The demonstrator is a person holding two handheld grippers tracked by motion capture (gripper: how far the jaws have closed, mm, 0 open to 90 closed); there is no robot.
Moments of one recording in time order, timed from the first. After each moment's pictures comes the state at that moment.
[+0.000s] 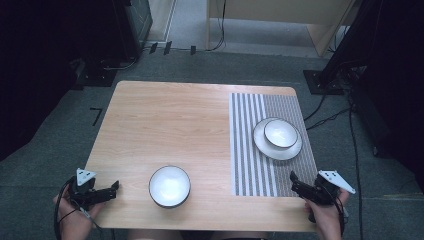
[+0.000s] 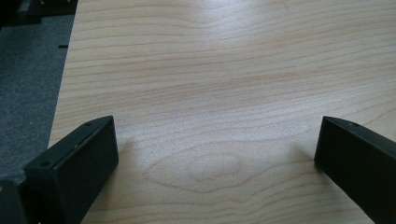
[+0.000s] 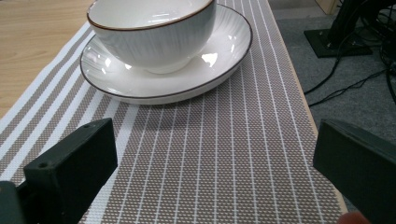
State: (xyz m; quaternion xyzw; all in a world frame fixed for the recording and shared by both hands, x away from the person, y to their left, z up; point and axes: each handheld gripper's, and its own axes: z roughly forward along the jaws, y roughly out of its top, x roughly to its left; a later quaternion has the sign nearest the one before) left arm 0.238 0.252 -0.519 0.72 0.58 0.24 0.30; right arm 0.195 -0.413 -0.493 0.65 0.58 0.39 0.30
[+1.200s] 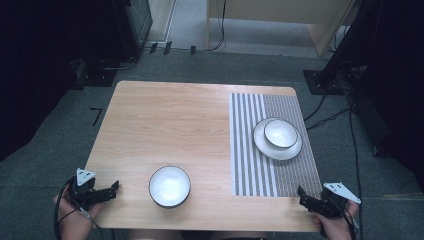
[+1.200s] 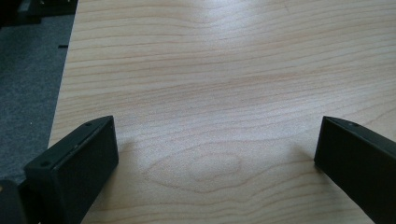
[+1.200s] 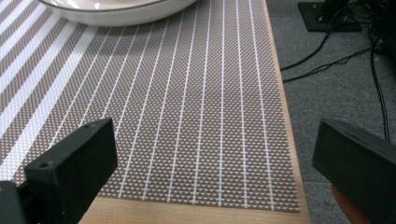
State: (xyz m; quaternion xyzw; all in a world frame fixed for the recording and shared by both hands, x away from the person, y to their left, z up) left arm 0.238 0.252 -0.519 0.72 0.58 0.24 0.30; right arm 0.169 -0.439 -0.519 0.66 0.62 0.33 0.29
